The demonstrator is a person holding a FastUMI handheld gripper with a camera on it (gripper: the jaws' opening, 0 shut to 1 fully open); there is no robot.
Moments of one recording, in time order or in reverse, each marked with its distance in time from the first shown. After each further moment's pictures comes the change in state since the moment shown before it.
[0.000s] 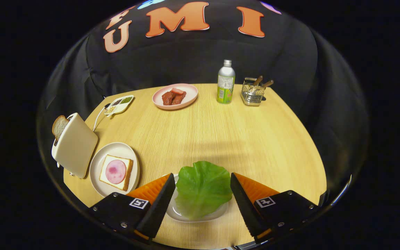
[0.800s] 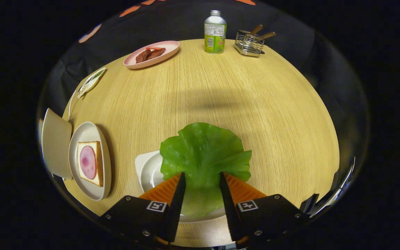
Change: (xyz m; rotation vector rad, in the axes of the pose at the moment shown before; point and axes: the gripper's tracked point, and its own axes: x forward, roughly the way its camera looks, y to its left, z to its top) arm 0.058 -0.009 -0.058 0.101 0.295 -0.088
